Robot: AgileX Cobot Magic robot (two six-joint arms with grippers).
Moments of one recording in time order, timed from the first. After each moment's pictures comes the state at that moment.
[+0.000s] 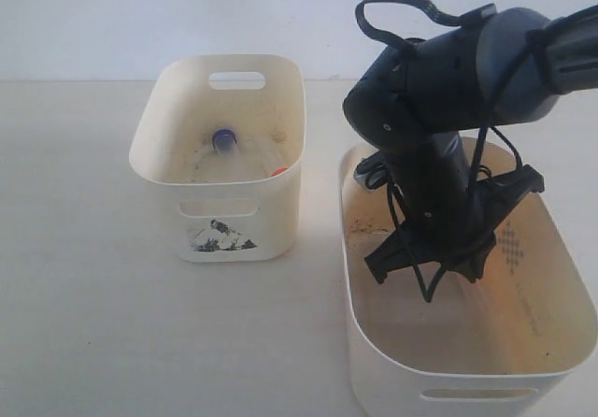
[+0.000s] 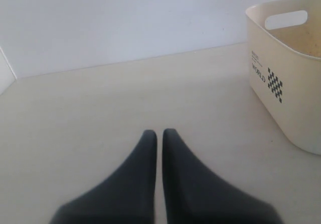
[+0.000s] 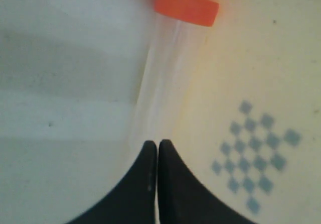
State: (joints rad) left arm -0.02 0.01 0.00 0.18 0.27 -0.02; right arm 0.57 1.91 -1.21 -0.38 1.22 0.53
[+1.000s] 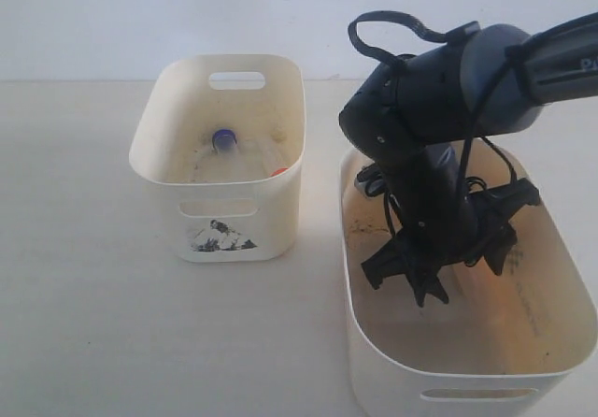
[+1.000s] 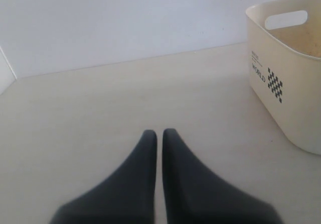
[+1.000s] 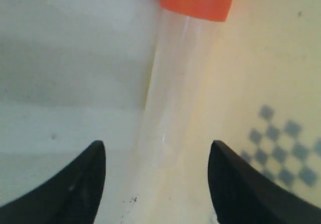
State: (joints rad) left arm -0.02 0.01 0.00 0.18 0.27 -0.02; right arm 0.57 1.95 -1.21 -0.37 1.20 0.58
